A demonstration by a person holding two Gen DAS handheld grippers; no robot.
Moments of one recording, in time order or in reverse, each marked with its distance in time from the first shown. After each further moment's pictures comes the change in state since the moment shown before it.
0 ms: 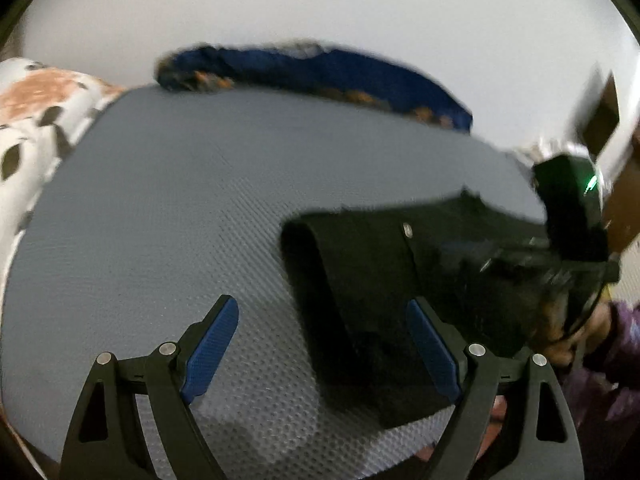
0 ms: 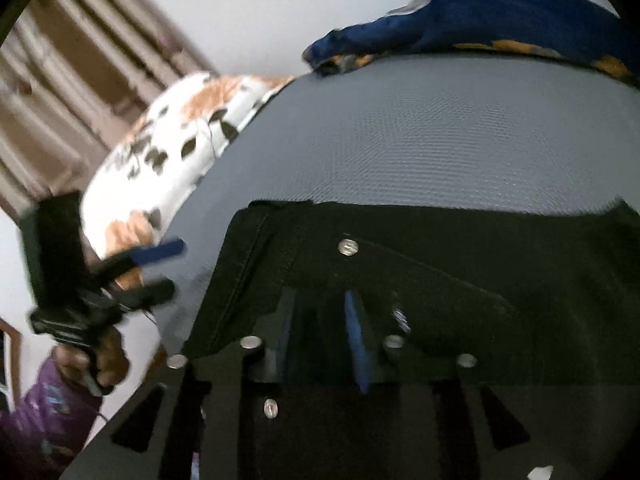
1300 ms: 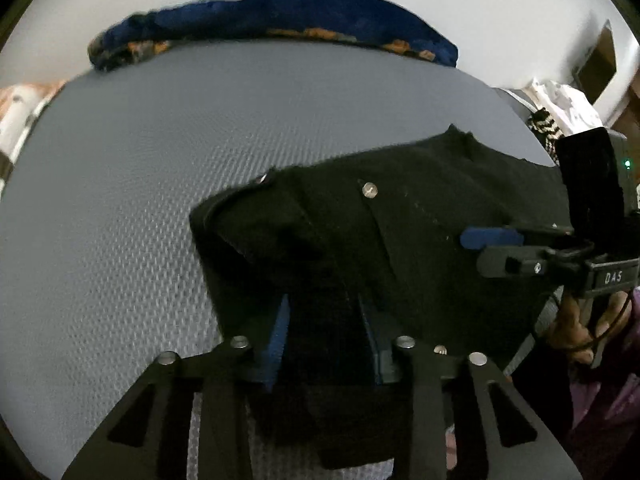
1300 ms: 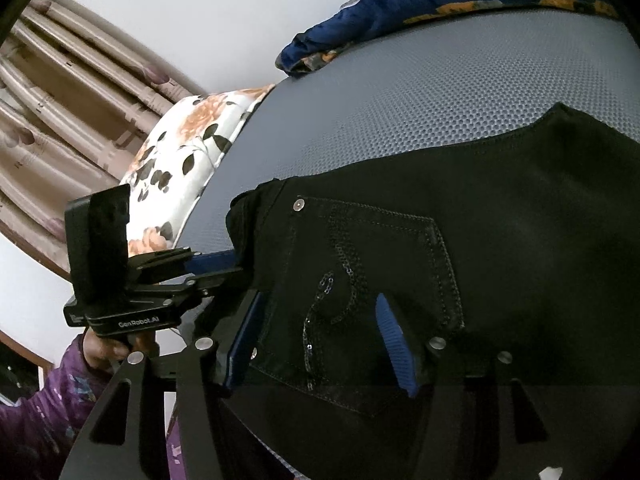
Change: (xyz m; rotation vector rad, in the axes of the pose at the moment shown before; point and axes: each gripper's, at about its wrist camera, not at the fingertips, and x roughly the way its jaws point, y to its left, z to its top) left arm 0.053 -0.038 0.011 0.108 0.155 -0.018; right arm -0.015 -0.034 -0.026 0.124 0.001 0.062
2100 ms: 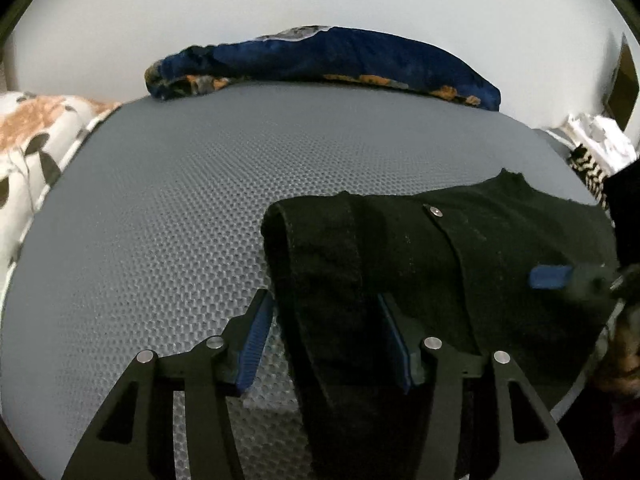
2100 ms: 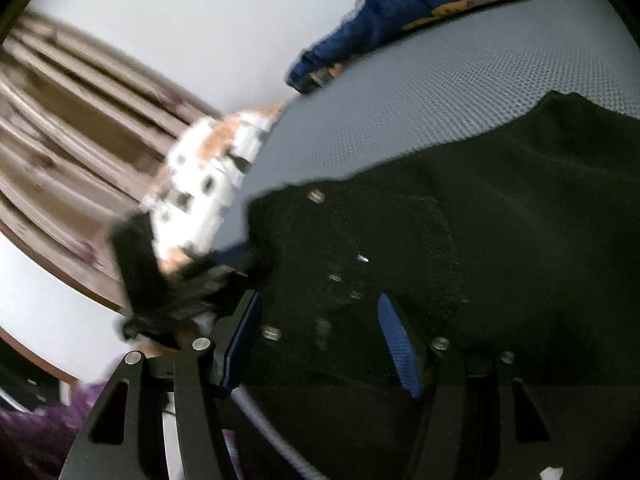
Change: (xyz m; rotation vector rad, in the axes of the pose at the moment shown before) left arm 0.009 0.018 -0.006 -0.045 -0.196 0.175; right arm -0.012 -0.009 -0.001 0.068 -0.075 0.139
